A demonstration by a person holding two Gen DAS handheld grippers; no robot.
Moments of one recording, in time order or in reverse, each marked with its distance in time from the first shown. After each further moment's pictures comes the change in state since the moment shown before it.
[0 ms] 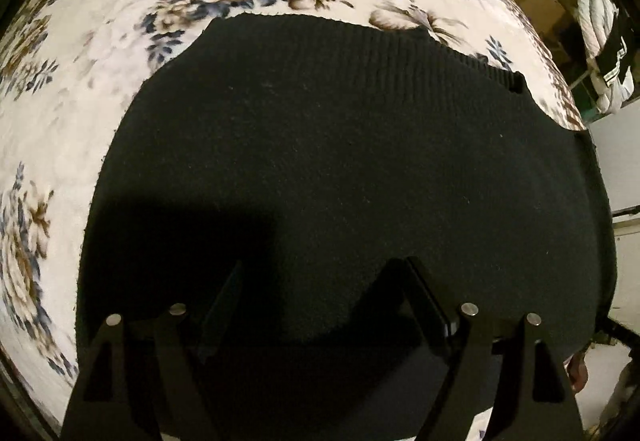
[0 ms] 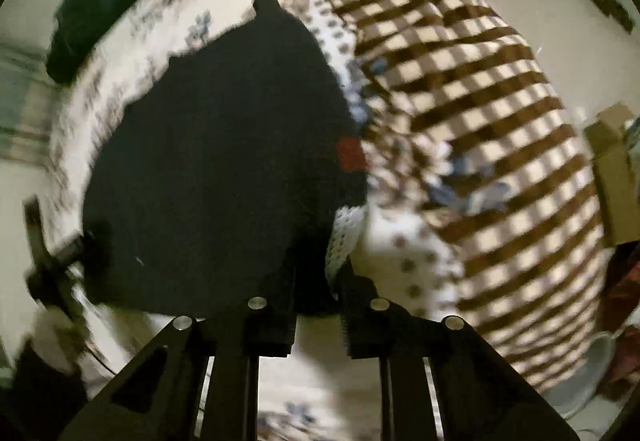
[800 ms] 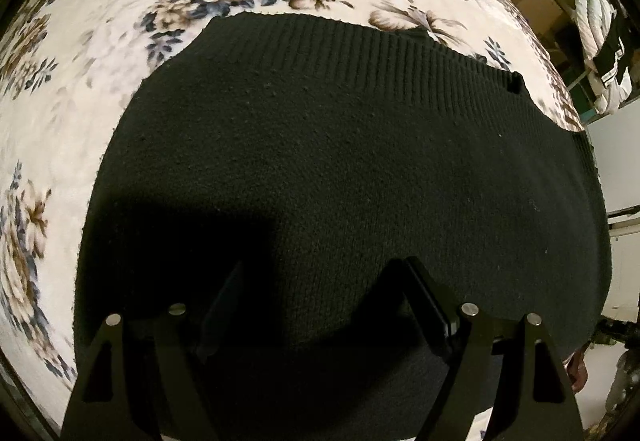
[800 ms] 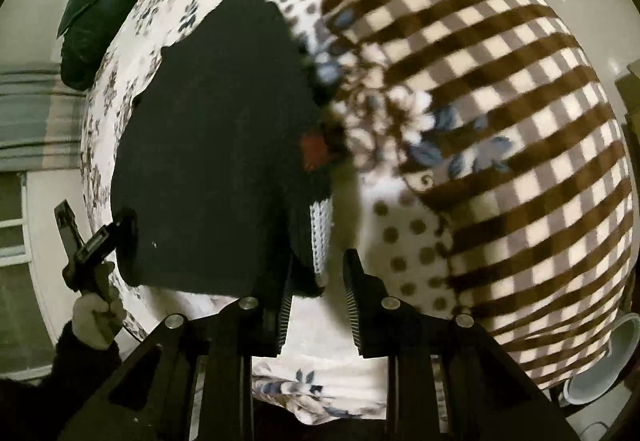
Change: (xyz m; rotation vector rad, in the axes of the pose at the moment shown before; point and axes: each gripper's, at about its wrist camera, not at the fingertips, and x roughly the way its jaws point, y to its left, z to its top) left arm 0.002 0.002 -0.002 0.000 -0.010 -0.011; right arm 0.016 -0.051 0.008 0.098 0.116 0.199
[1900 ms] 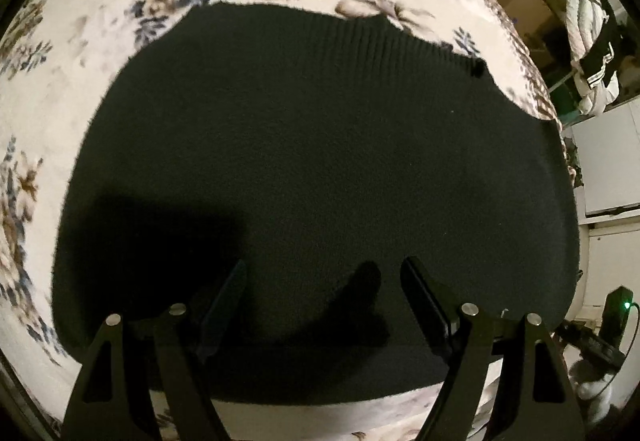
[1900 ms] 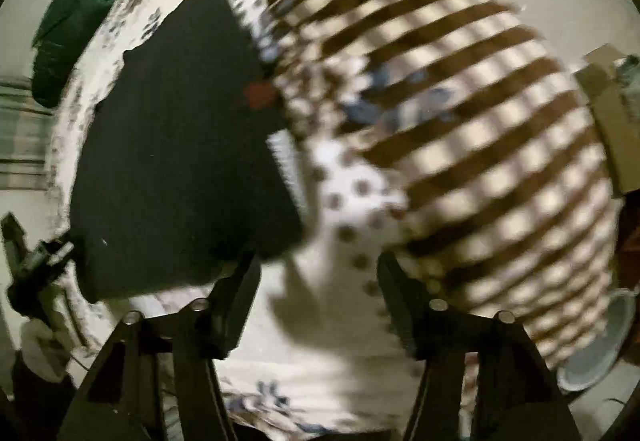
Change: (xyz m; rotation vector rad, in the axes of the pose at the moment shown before) left arm -0.014 -0.024 -0.020 -0.019 0.036 -0.062; right arm 0.024 -0.001 -0.039 0.031 -0.123 -0.105
